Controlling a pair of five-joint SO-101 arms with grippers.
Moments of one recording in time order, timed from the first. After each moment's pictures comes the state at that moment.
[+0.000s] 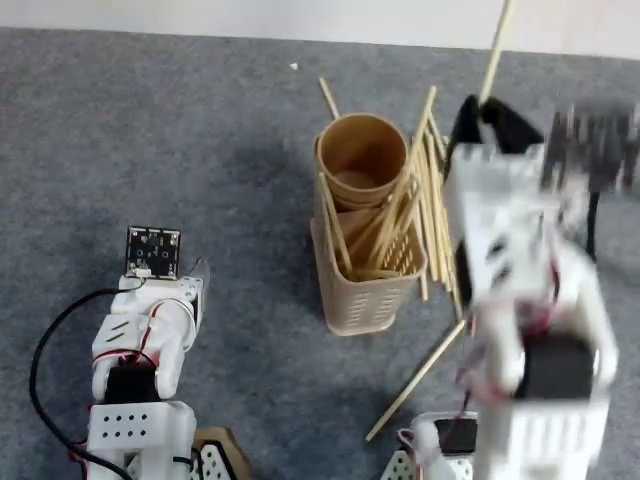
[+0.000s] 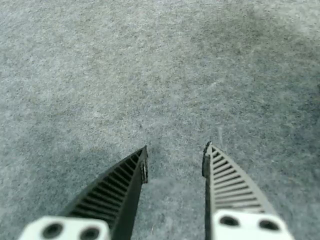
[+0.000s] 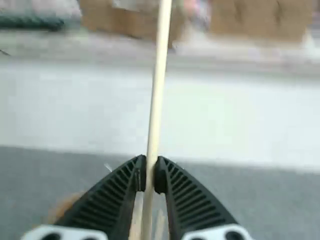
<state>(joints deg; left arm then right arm) -10.0 -83.3 91.6 37.0 -2.9 -7.6 -53.7 17.0 49.0 3.6</state>
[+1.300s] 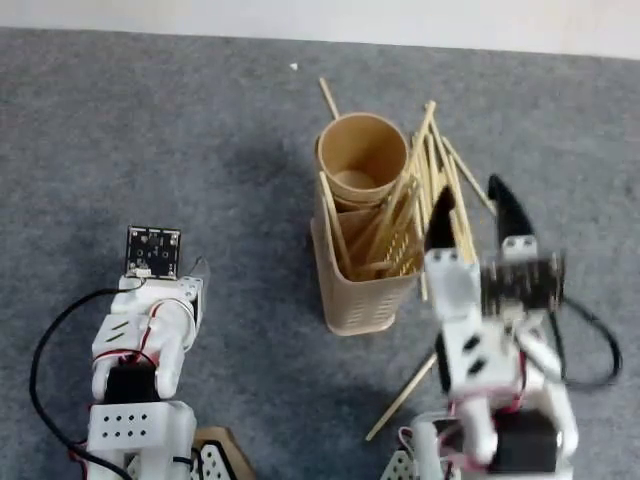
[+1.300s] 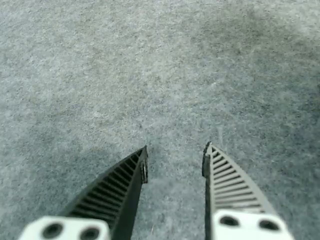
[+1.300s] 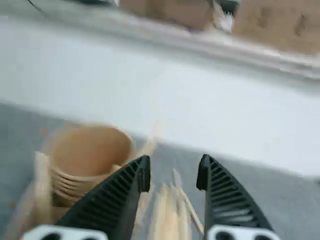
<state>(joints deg) -10.0 -83.3 91.6 37.0 -2.9 -9.0 -83.3 49.4 45.9 14.0</state>
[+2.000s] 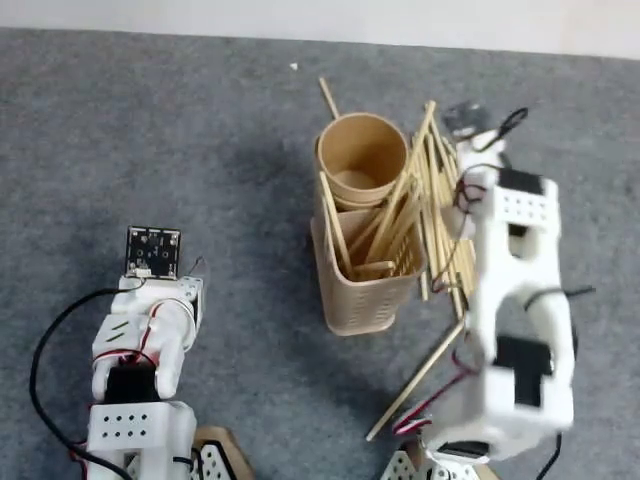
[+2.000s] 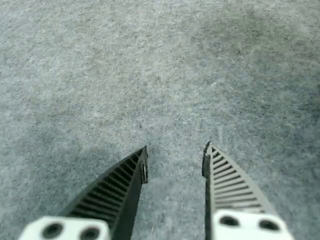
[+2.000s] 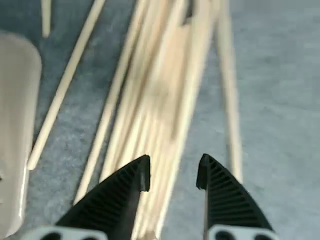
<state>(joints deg) -10.0 -83.3 91.6 37.0 -2.9 3.8 5.0 12.4 58.9 34.6</state>
